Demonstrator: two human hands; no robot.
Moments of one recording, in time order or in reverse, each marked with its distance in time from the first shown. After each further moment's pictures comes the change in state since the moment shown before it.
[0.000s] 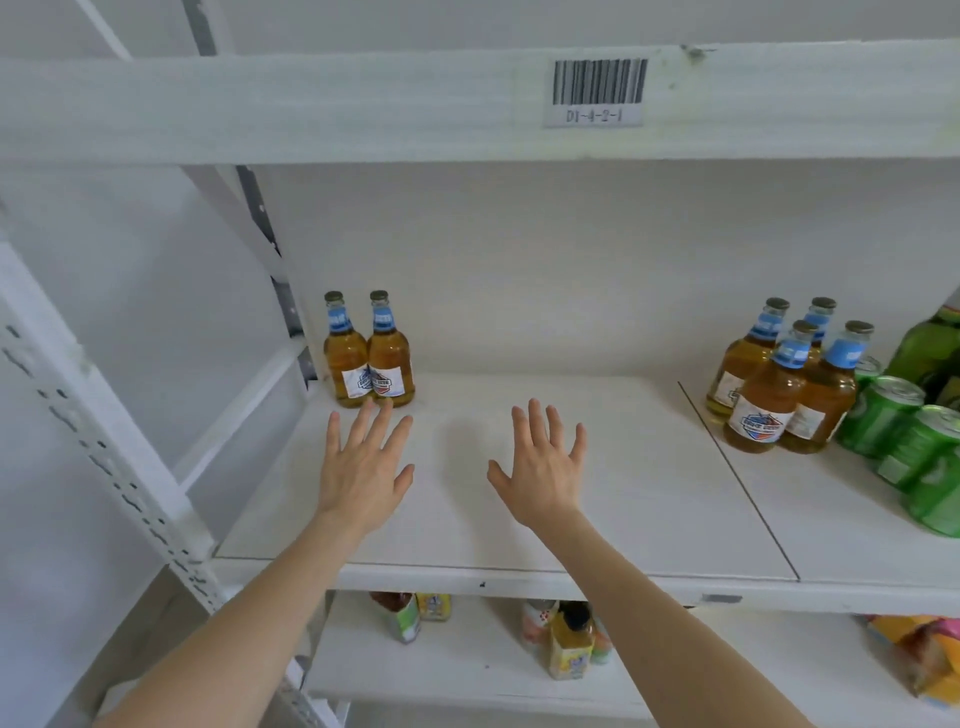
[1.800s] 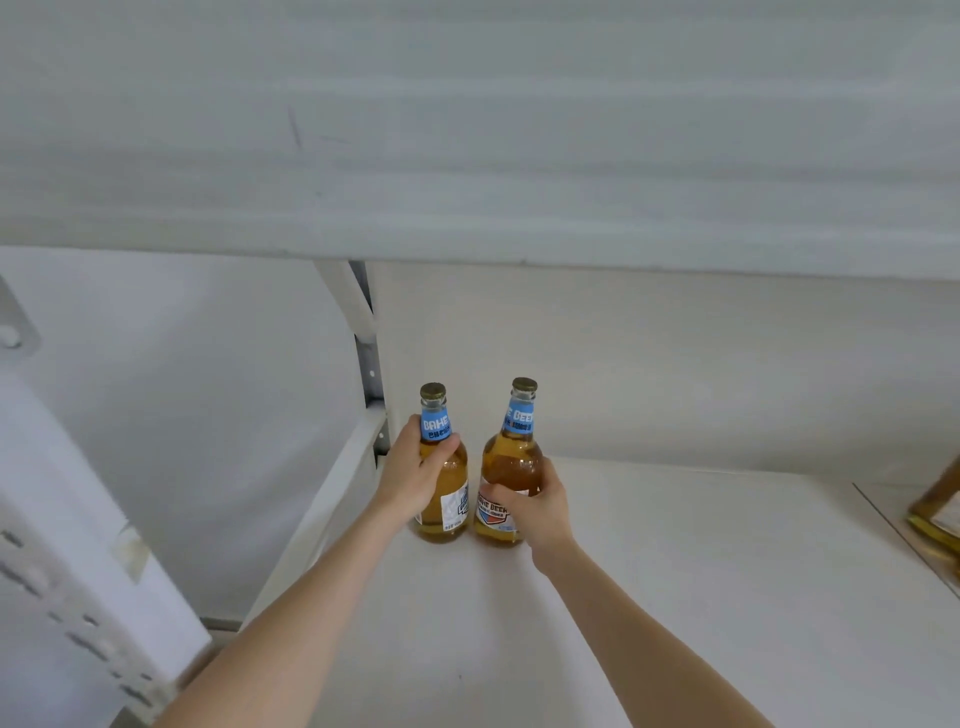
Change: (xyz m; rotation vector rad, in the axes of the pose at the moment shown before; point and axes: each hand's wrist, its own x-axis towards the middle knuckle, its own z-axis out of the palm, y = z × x) left_hand 0.164 -0.139 0.073 -1.363 -0.005 -0.371; right_hand 0.176 -0.160 0.104 1.408 -0.150 0.449
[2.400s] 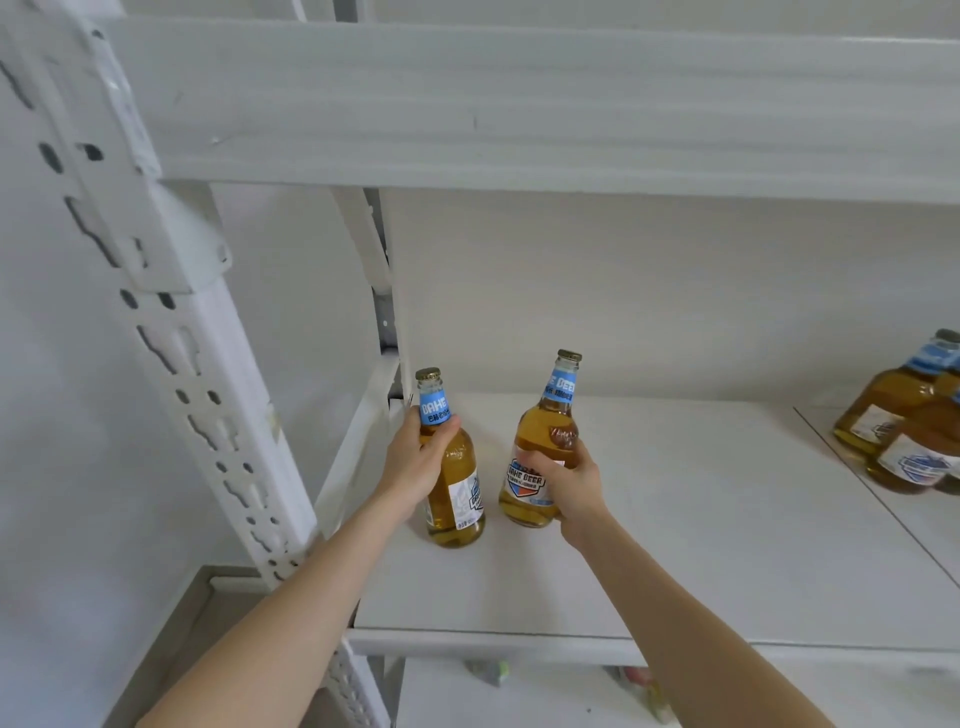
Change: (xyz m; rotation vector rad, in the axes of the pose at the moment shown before) left_hand -0.097 0.006 -0.030 -0.187 -0.060 -0.150; right_hand -0.103 -0.005 -0.026 0.174 0.099 0.121
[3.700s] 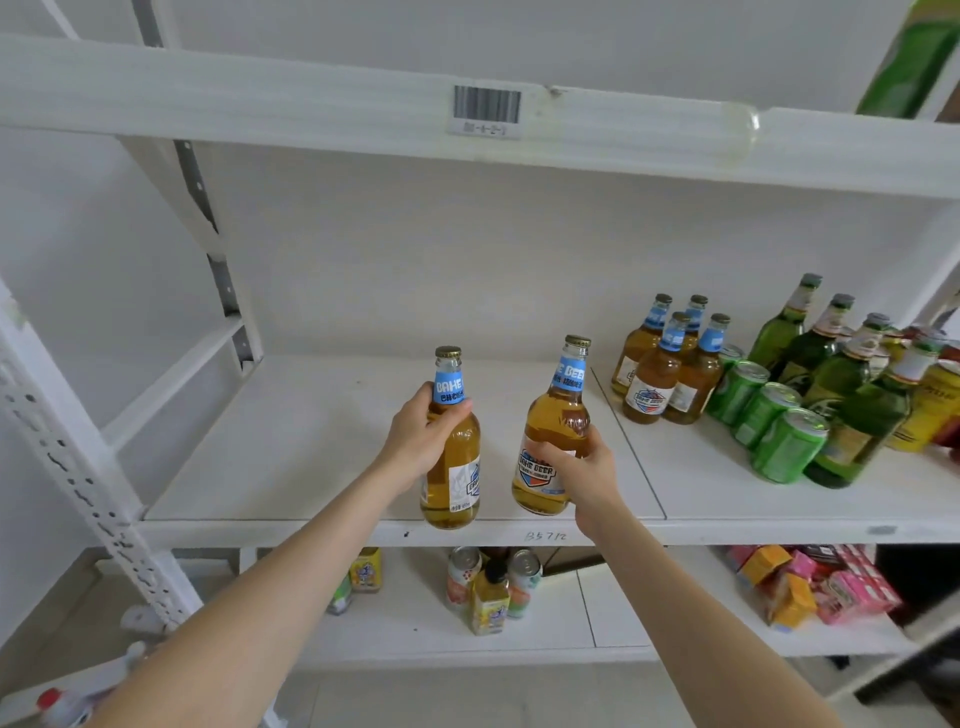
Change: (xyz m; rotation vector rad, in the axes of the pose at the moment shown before) left_hand -0.181 0.078 0.245 0.071 -0.169 0.173; right_hand -0.116 -0.062 -0.309 -0.133 0.092 -0.153
